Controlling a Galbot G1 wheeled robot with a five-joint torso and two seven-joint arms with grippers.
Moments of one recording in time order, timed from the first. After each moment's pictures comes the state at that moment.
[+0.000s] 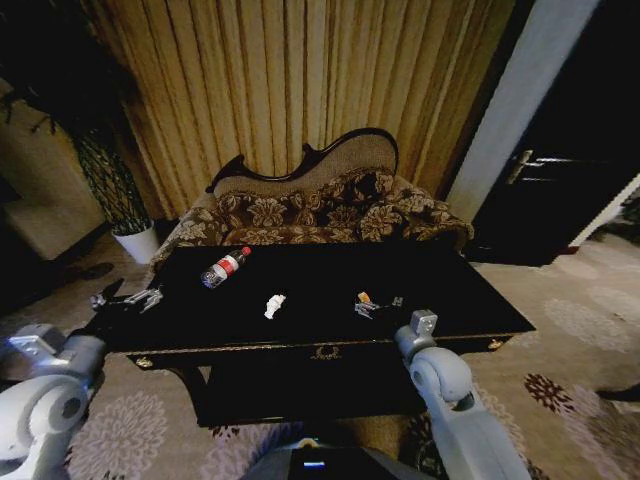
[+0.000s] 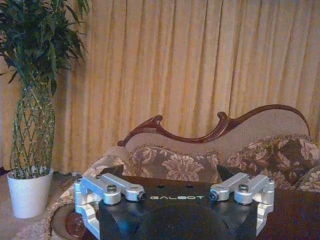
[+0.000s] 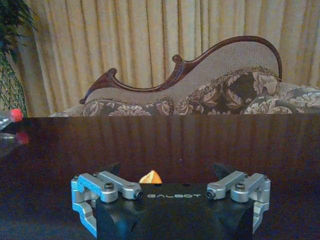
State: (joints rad) left arm 1.60 -1.12 -1.14 -2.30 -0.77 0.45 0.04; right arm -1.37 1.29 0.50 2.16 0.35 -0.52 0.00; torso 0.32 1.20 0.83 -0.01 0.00
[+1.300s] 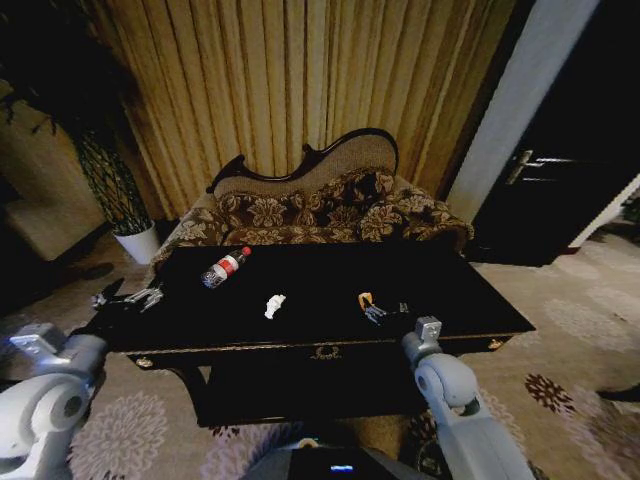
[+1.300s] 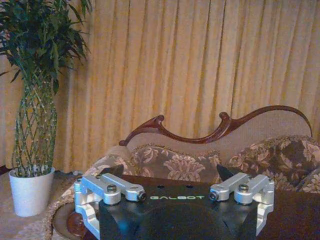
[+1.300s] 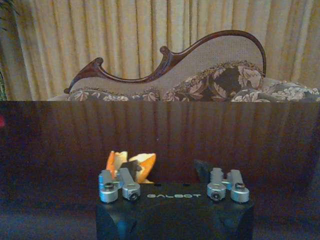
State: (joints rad) left arm 1.59 -1.13 -1.14 -2.28 -0.76 0.45 0.04; right arm -1.42 1.28 0.54 2.13 0.31 -0.49 0.00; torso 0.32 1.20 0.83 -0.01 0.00
